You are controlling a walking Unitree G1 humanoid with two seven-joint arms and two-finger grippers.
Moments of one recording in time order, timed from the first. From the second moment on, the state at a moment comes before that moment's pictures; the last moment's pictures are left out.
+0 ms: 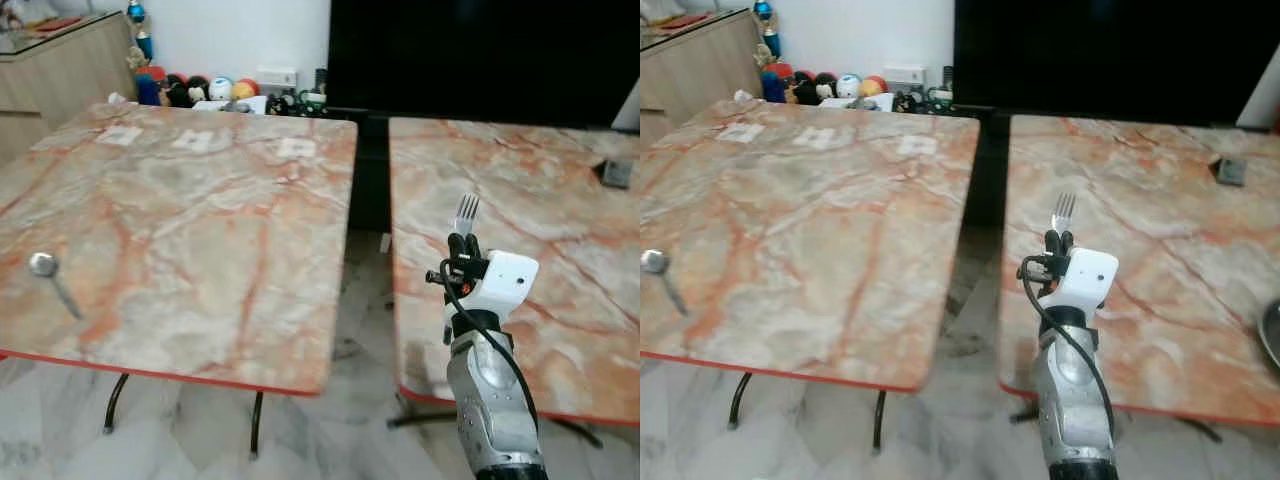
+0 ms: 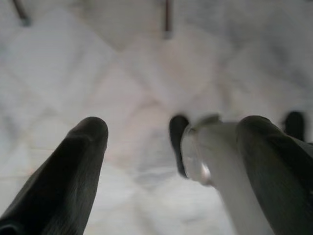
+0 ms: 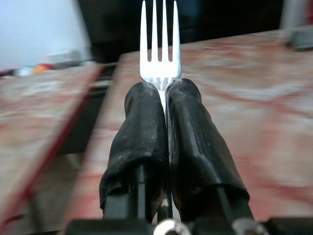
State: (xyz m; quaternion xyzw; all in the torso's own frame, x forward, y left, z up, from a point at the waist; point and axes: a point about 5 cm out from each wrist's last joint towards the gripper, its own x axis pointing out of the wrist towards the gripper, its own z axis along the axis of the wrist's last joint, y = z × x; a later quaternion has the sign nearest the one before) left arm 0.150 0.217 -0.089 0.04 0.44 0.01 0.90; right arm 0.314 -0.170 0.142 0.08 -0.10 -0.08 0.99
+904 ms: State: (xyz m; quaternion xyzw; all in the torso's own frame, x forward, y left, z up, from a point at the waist) left arm 0.152 0.215 -0.089 0.05 0.44 0.01 0.90; right arm 0.317 -0.194 0.177 0.05 -0.17 -0.13 0.98
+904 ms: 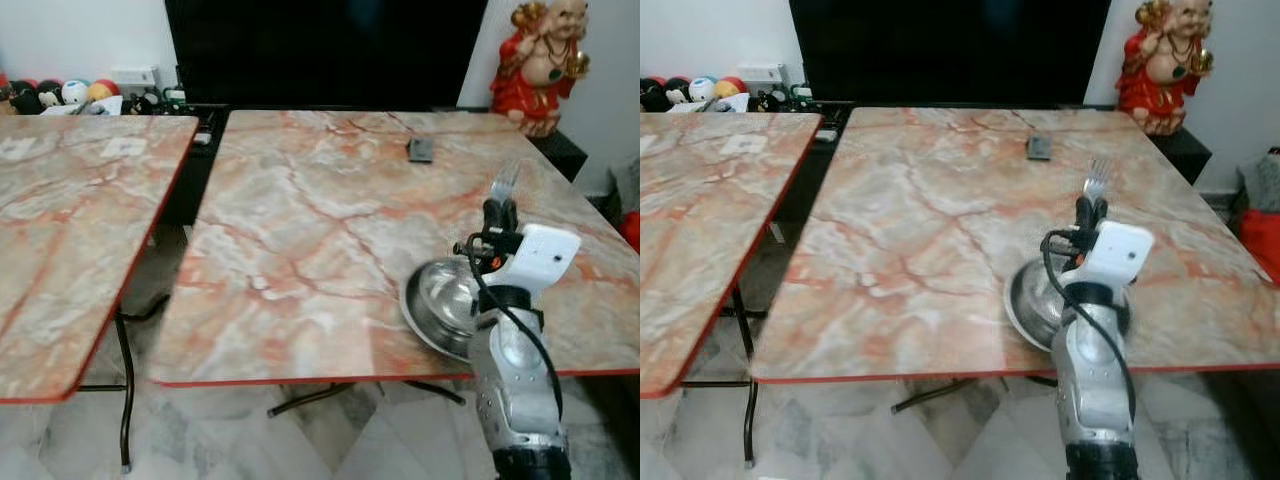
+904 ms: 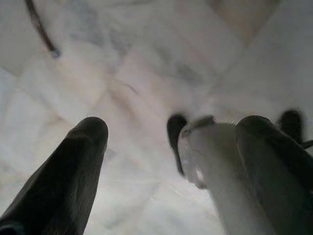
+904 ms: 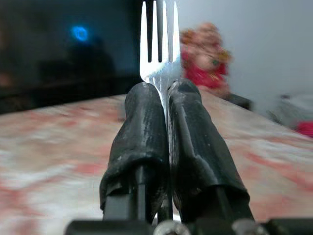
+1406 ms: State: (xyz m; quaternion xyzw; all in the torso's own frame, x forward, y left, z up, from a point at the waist) left arm 0.151 0.217 -0.089 0.04 0.44 0.01 0.90; right arm 0.327 -0.205 0.173 0.04 -0.13 -0.13 0.98
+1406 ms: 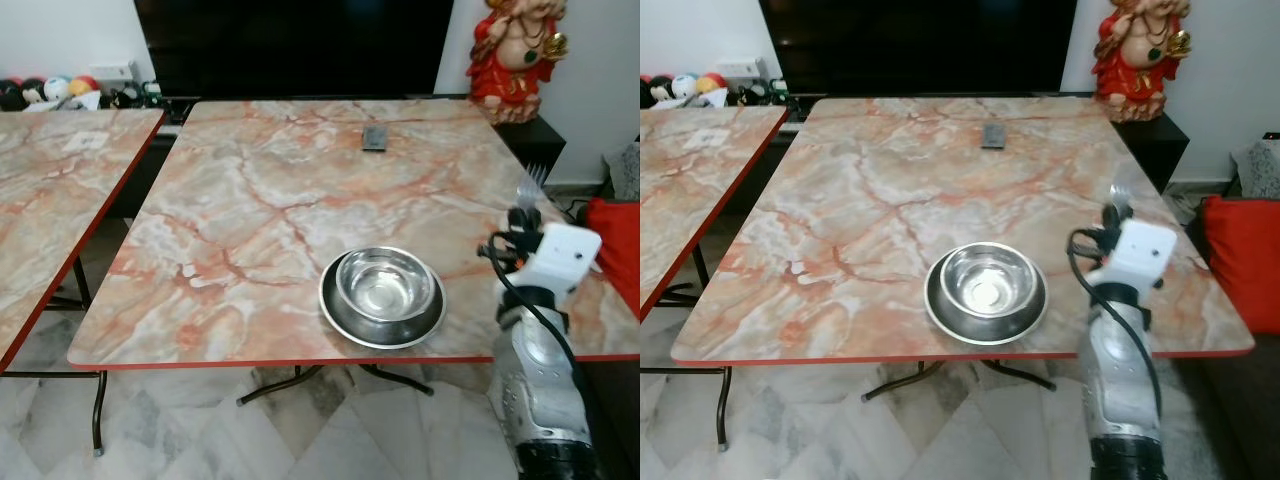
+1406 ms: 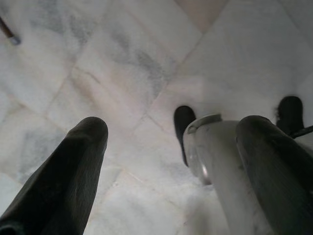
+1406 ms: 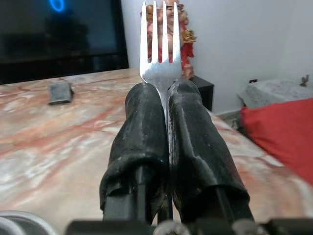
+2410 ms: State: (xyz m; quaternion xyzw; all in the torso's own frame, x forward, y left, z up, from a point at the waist) left arm 0.147 0.230 -0.088 0.04 0.45 0.03 0.89; right arm 0.334 -0.188 0.164 0.05 -0.09 -0.11 0.99
